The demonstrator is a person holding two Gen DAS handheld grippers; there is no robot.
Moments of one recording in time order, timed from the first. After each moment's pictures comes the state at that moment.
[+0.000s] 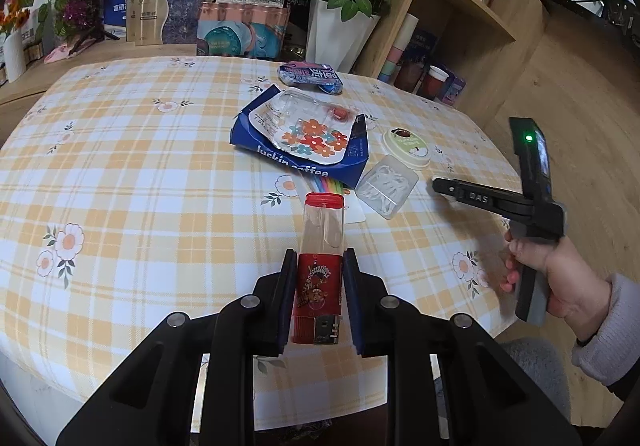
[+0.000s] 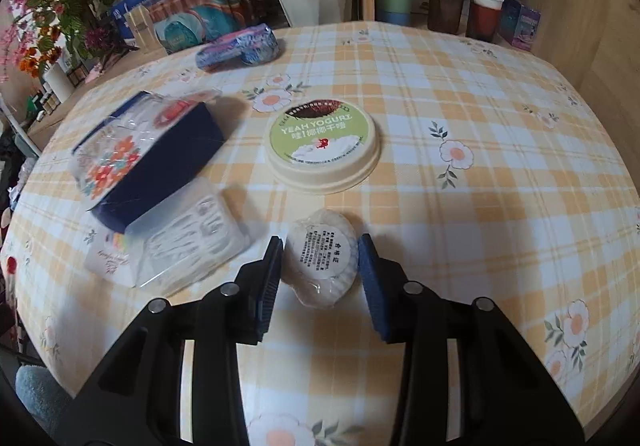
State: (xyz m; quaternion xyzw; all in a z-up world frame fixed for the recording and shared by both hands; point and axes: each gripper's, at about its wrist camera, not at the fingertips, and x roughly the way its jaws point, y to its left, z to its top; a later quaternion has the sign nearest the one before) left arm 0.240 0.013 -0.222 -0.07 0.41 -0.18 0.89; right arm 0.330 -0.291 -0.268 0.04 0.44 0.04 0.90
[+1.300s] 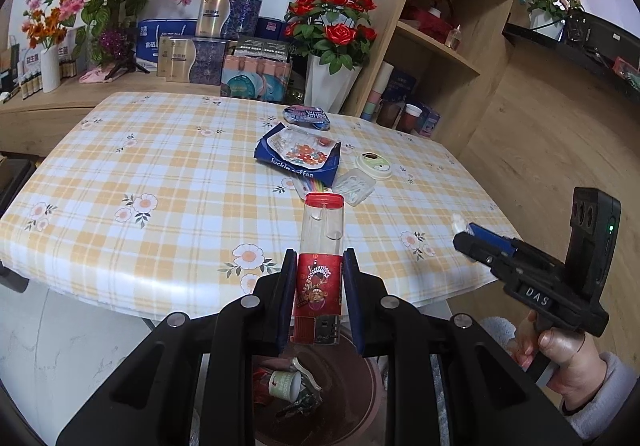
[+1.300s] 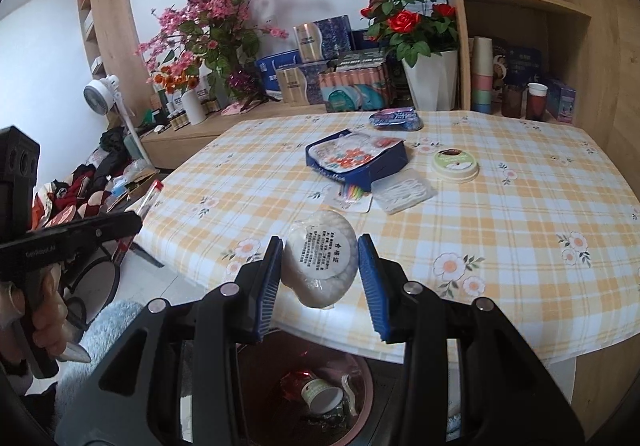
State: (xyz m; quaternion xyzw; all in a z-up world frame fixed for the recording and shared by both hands) left arm 0.086 0.053 -0.155 -0.09 0.34 -0.17 0.92; right arm 0.093 -0.212 -0.185 0.04 0.30 0.21 0.93
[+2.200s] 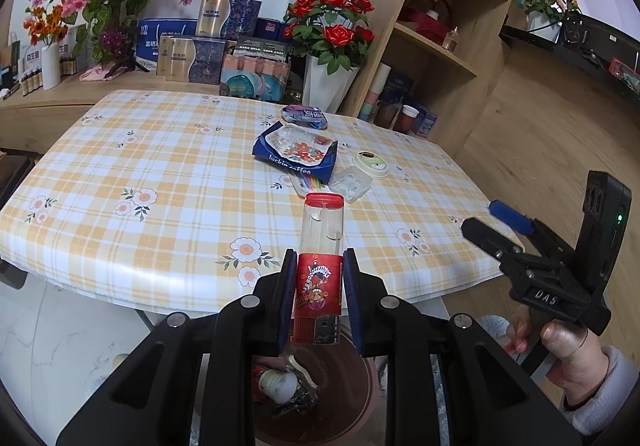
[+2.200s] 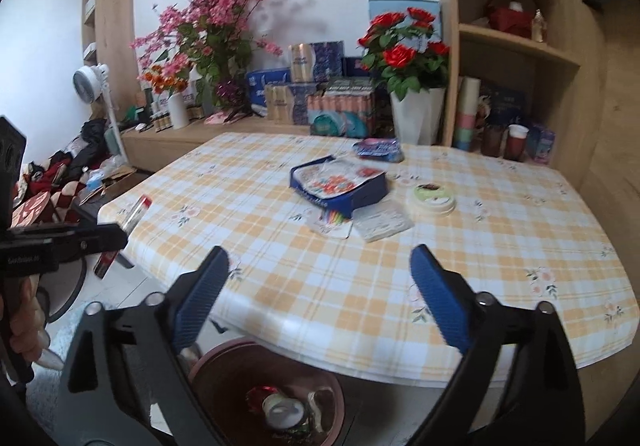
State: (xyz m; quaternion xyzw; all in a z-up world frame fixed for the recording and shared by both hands) left arm 0.077 0.052 -0.156 -0.09 0.34 -0.18 0.92; right arm 0.081 -0.206 -0.162 -0.01 0.24 0.15 0.96
